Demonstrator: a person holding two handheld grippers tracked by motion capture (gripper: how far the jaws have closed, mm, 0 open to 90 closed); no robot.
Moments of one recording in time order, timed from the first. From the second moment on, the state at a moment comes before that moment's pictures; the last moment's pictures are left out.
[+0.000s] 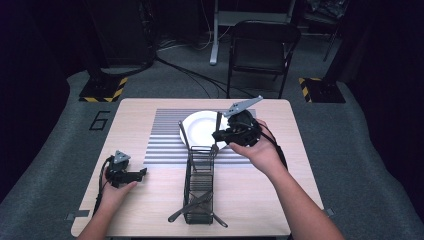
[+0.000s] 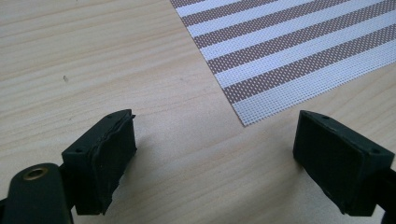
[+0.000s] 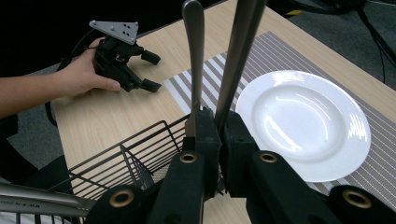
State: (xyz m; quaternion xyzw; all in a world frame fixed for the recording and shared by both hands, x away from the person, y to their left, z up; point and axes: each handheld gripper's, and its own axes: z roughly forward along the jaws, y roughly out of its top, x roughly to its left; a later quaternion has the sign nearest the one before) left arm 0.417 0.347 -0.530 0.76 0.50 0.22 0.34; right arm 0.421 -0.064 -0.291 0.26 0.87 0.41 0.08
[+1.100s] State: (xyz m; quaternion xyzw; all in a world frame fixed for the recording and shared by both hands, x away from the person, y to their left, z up) left arm 0.417 0.347 -0.530 0.76 0.50 0.22 0.34; right arm 0.445 -0.136 -0.302 0.34 0.85 0.39 0.12
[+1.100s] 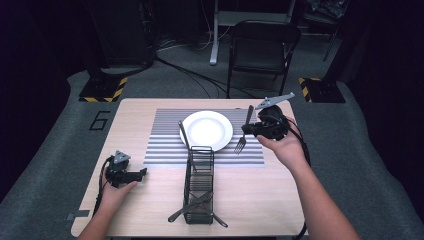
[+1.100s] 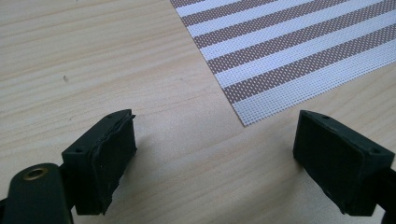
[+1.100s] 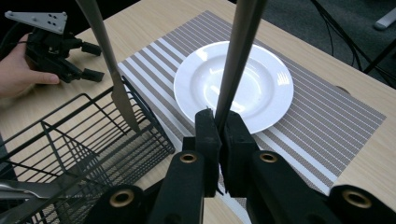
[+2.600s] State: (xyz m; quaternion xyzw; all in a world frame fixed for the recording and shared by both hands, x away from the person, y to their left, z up) left arm 0.417 0.347 -0.530 0.76 0.50 0.22 0.34; right arm 0.478 -0.138 -0.392 0.38 0.85 0.34 0.14
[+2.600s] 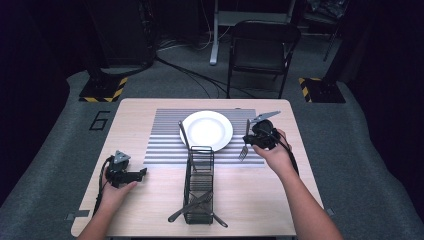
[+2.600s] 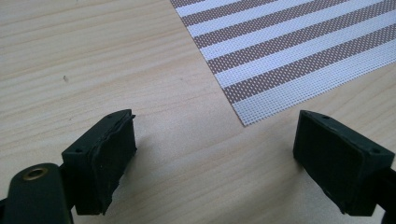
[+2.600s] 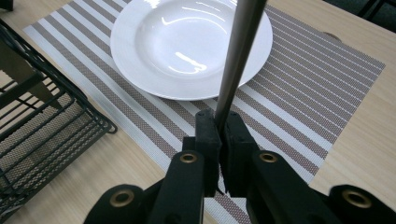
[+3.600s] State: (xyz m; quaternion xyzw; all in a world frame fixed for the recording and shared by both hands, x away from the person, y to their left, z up) left arm 0.417 0.347 -0.530 0.76 0.50 0.22 0.34; right arm 0.496 -0.135 -0.422 0.41 0.84 0.33 0.14
